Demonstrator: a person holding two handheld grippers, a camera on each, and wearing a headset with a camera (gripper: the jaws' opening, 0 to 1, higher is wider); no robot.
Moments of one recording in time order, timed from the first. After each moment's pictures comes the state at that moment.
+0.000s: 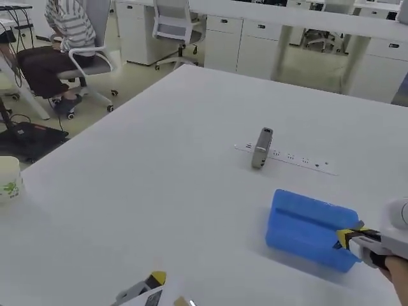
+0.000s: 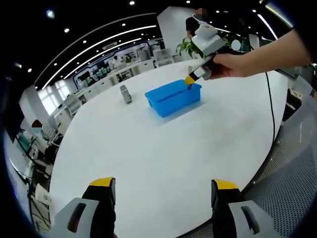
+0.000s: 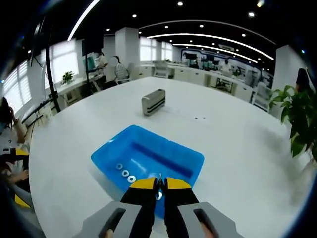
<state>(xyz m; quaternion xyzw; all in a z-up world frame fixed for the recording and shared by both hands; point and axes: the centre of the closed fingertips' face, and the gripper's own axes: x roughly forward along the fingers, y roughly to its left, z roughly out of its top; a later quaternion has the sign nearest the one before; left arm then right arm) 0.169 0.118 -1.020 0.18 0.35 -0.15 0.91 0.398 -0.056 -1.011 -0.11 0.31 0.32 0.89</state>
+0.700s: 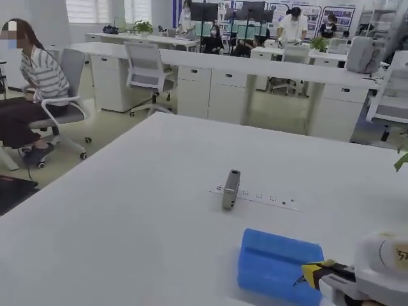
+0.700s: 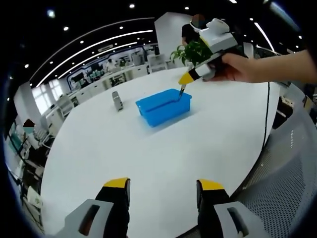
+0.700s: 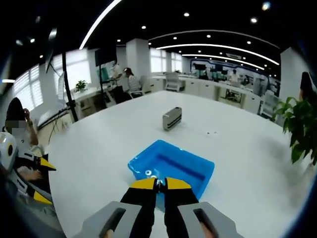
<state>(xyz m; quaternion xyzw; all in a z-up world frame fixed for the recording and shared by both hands) 0.168 0.094 -1.004 0.14 0.33 -0.20 0.91 0.343 -0.045 -0.957 -0.10 0.25 0.37 0.89</state>
